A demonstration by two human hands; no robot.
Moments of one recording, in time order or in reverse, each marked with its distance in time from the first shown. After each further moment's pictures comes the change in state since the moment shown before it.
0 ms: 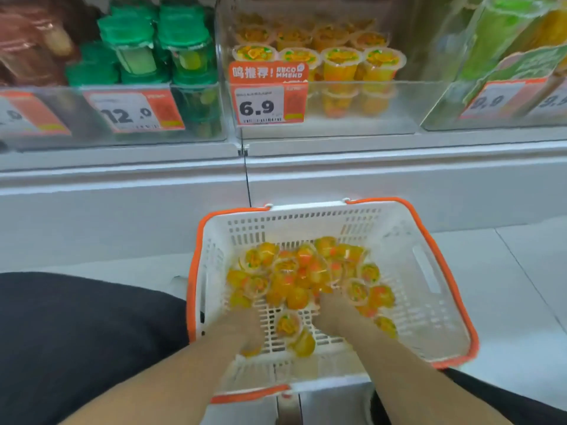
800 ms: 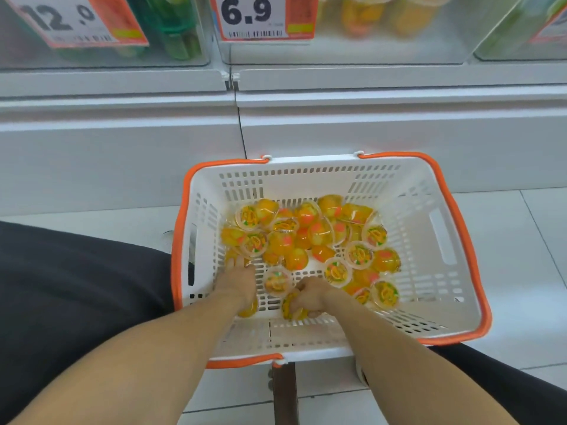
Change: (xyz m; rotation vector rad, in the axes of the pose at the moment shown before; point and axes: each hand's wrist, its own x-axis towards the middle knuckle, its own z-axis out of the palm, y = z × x) left_hand 0.050 -0.017 0.039 0.138 0.190 -0.067; right_hand 0.037 -0.006 0.057 0.428 -0.444 0.167
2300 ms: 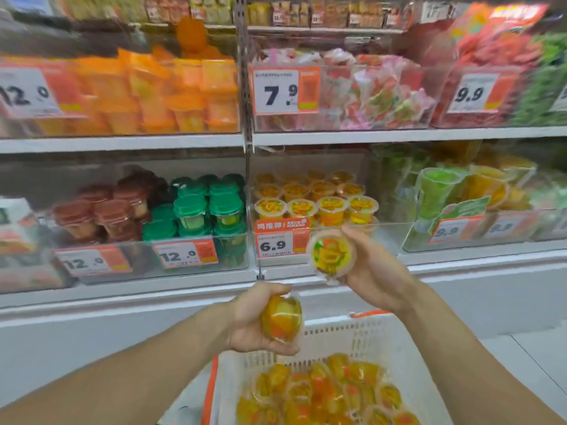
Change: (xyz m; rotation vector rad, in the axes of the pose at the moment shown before) left_hand -0.142 0.015 -0.294 -1.574 -0.410 0.207; right_hand -0.290 -0.127 -0.177 1.036 0.089 -1.149
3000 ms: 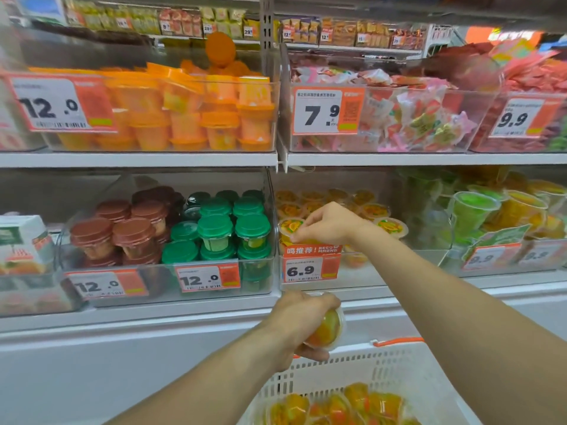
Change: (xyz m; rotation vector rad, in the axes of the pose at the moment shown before) left_hand -0.035 0.033 0.028 0.297 0.337 0.338; right_hand 0.127 -0.051 0.076 -1.344 0.194 0.050
